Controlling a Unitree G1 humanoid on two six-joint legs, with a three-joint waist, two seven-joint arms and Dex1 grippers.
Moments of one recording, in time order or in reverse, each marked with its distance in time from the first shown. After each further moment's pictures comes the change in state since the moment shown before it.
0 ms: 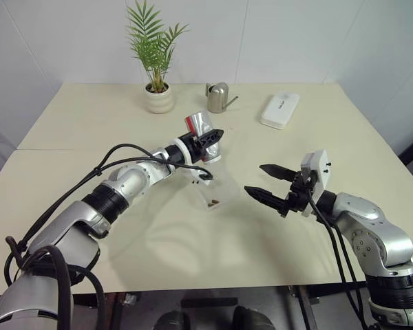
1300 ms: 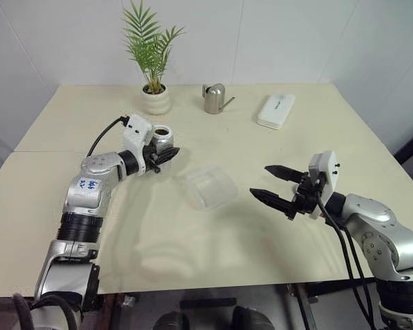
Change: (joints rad) left arm 0.317 -0.128 0.790 -0.243 -1.725 0.764 -0.998; right arm 0.026 -0.047 -0.024 -0.036 0.029 0.013 0.017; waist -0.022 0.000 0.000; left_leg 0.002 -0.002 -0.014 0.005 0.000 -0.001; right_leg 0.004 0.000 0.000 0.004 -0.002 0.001
